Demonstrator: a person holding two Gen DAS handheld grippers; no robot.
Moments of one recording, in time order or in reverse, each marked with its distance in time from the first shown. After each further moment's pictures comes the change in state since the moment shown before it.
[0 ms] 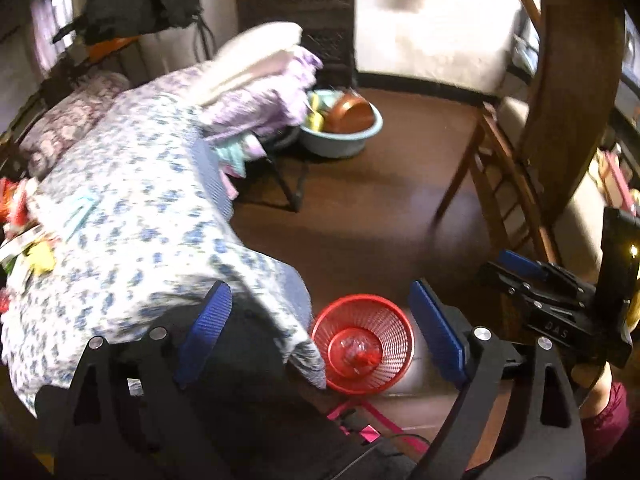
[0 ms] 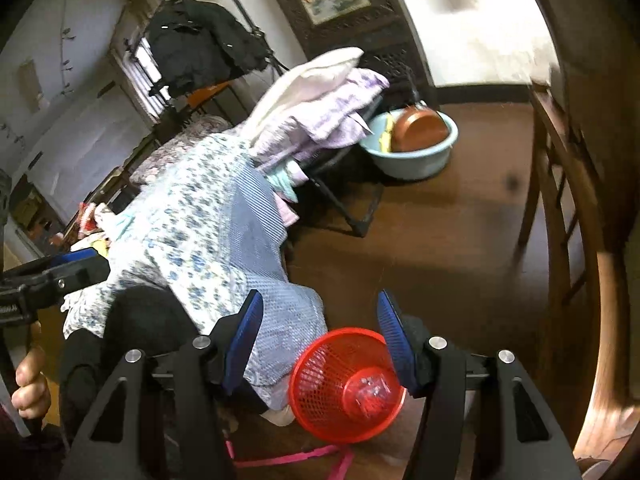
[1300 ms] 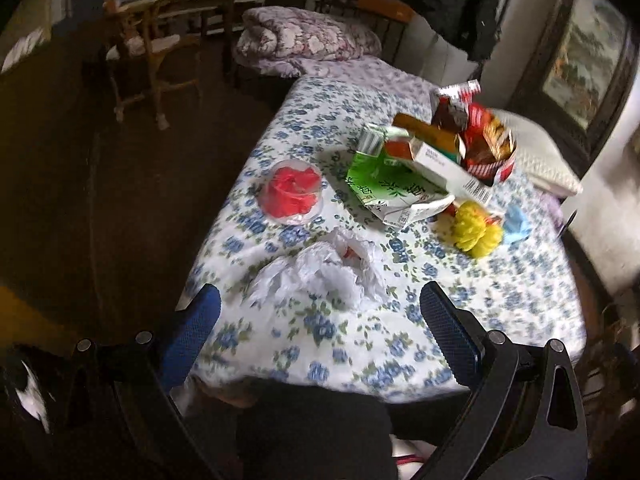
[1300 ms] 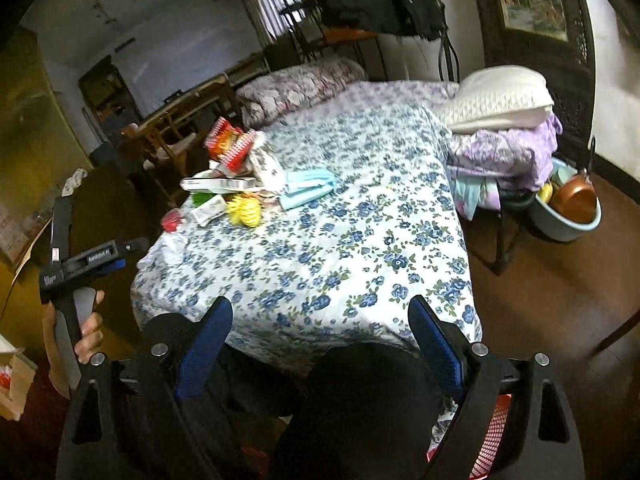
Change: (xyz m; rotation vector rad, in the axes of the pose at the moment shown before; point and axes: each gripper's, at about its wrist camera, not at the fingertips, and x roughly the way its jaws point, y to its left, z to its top) left arm -0.082 0.405 -0.130 -0.688 -0.069 0.361; right arm 0.097 0.311 0.048 -0.338 0.224 0.197
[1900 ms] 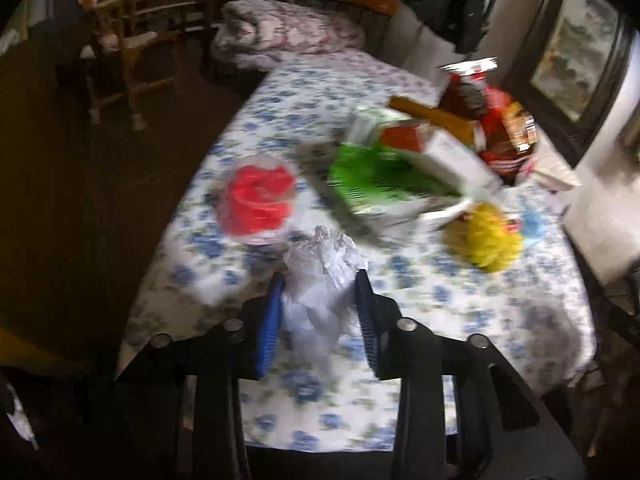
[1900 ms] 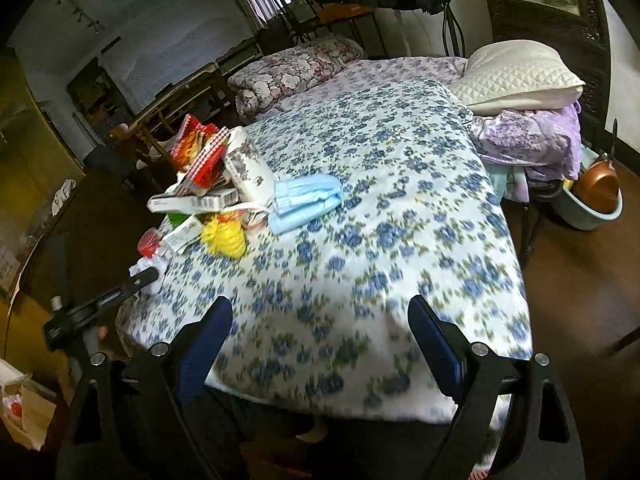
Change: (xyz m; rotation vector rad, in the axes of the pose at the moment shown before) left arm 0.047 0.000 0.009 -0.009 0.010 -0.122; right arm 0.086 0.006 0.052 0.032 0.047 0.023
